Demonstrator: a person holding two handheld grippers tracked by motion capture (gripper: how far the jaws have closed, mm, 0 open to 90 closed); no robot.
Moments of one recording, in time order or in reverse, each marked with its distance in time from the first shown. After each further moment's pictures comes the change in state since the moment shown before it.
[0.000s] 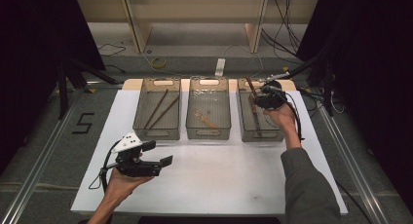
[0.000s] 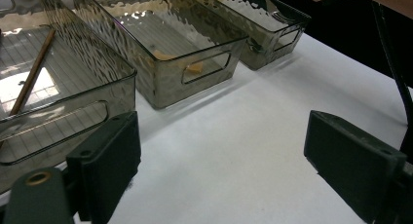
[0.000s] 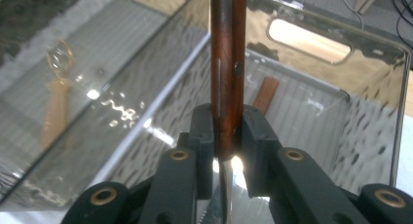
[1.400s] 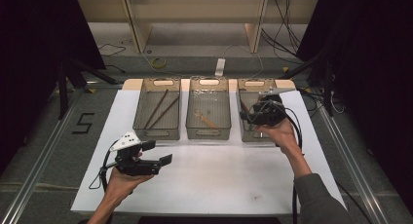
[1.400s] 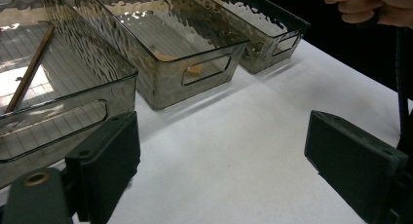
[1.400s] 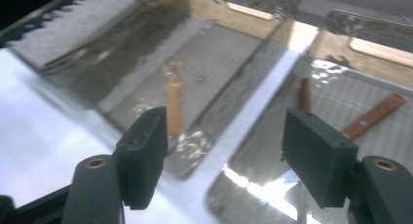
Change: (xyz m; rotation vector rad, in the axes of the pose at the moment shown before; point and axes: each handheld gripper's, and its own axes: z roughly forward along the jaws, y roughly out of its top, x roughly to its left) left arm 0.004 0.001 -0.001 -0.017 -0.014 -0.037; right arm 0.053 -0.031 -0.053 -0.144 0.209 0.013
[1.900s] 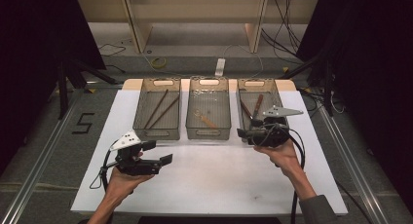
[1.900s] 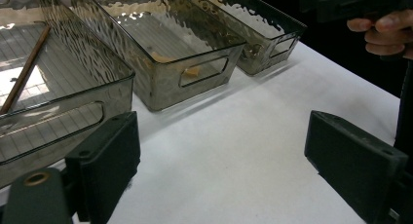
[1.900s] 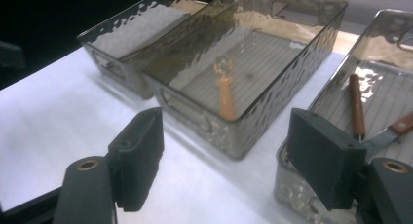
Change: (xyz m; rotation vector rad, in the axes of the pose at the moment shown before) left arm 0.001 0.000 0.002 0.001 -0.009 -0.005; right arm 0.031 -0.043 -0.027 -0.104 0.101 -0.010
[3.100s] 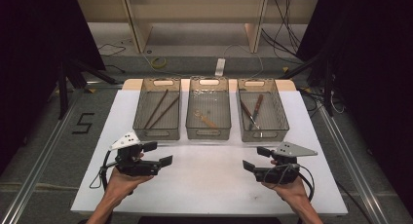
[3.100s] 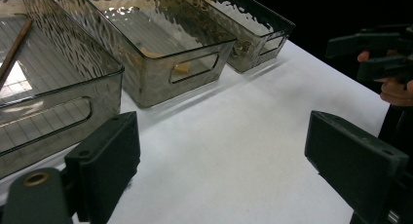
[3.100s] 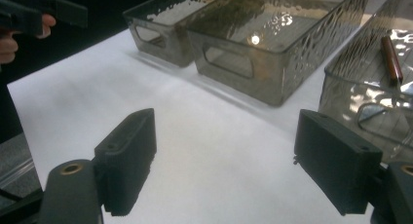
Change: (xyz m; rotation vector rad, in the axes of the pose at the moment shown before) left arm 0.003 -0.002 0.000 0.009 -0.053 -0.015; right arm 0.032 -0.077 -0.036 -0.068 0.054 -0.008
